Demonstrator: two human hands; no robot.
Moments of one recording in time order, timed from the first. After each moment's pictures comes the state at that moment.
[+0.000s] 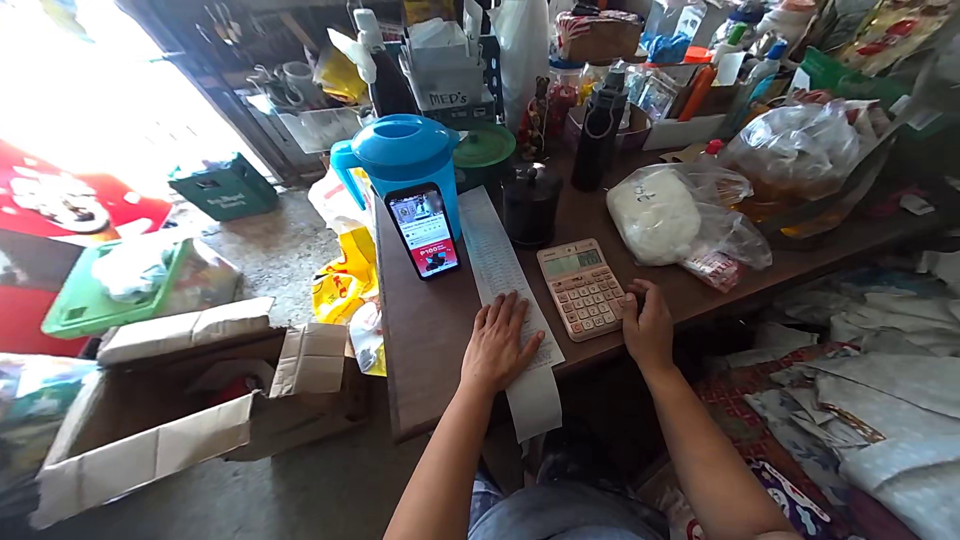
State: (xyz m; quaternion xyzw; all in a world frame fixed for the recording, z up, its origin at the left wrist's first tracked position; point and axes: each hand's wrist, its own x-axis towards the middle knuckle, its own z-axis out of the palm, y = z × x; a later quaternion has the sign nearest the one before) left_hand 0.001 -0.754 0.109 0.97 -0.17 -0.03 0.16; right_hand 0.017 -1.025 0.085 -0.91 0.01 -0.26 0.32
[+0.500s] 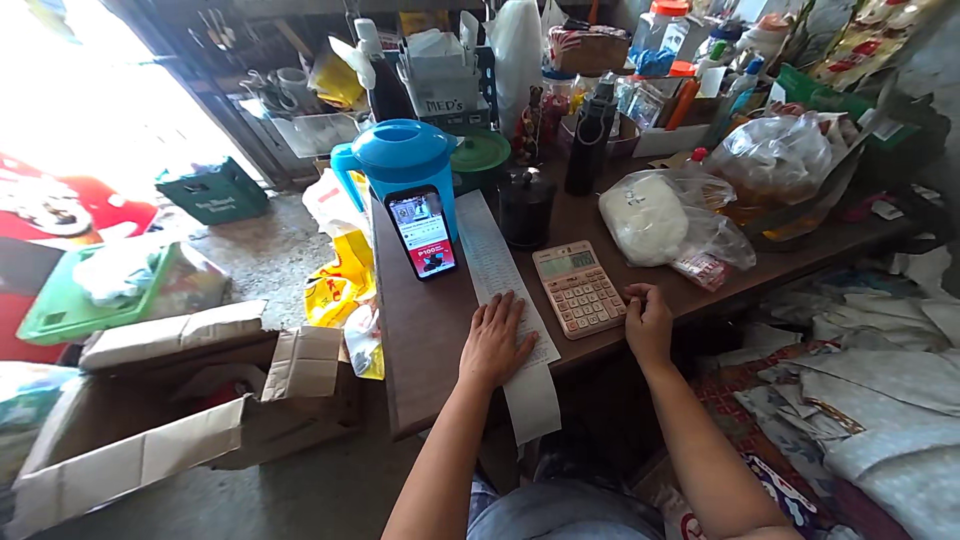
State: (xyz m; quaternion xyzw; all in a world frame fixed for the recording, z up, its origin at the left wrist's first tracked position) left_hand 0.003 -0.754 0.114 0.97 -0.17 -0.06 0.16; right_hand 0.015 -1.030 0.088 -0.88 0.02 -0.29 0.37
